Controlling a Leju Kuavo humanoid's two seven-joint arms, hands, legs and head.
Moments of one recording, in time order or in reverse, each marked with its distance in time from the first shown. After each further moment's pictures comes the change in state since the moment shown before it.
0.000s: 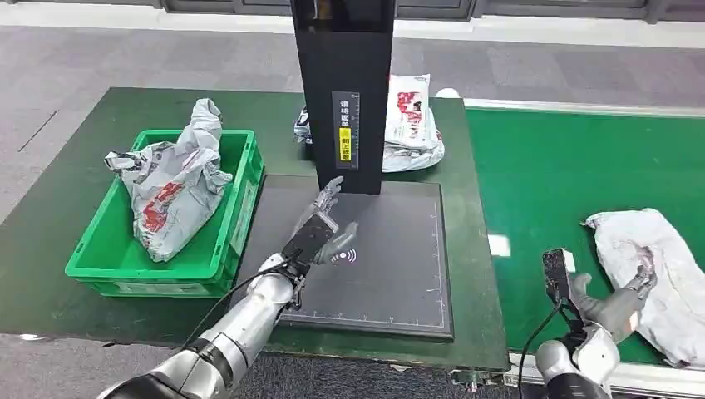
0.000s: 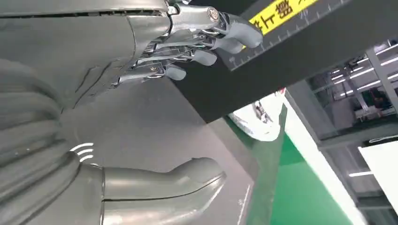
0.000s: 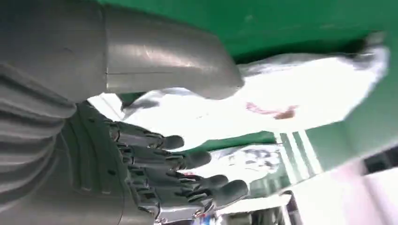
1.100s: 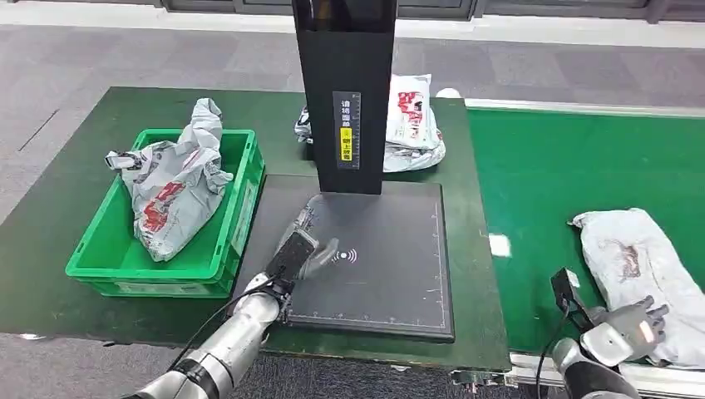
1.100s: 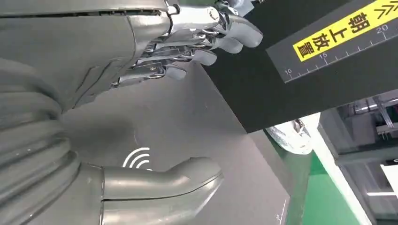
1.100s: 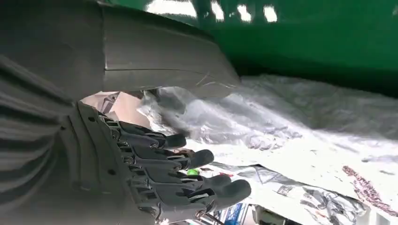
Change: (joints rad) left arm 0.093 0.064 -0.024 -0.053 0.077 0.037 0.002; right arm -0.148 -0.083 -0.019 0.321 0.231 0.255 0.280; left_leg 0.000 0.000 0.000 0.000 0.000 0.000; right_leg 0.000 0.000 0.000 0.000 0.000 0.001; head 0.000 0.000
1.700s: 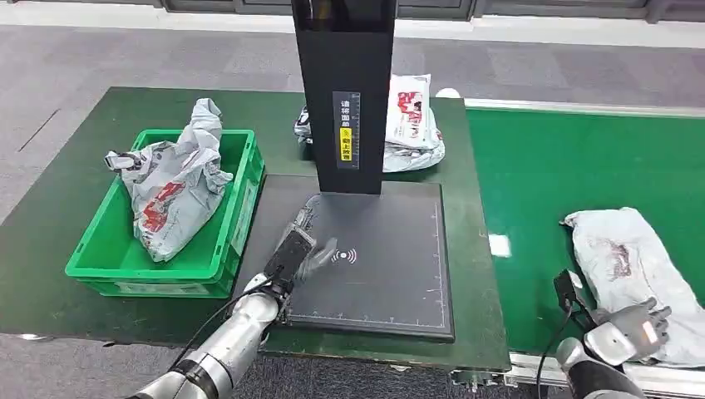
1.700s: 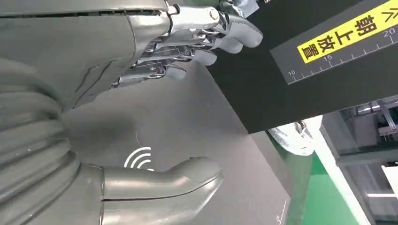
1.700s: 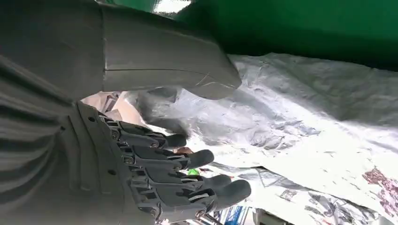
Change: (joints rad) left arm 0.002 0.002 0.000 -0.007 0.021 -0.008 0.010; right arm -0.007 -0.013 0.000 0.016 -0.005 0.030 -0.007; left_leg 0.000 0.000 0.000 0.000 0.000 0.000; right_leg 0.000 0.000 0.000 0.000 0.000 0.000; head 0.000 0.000
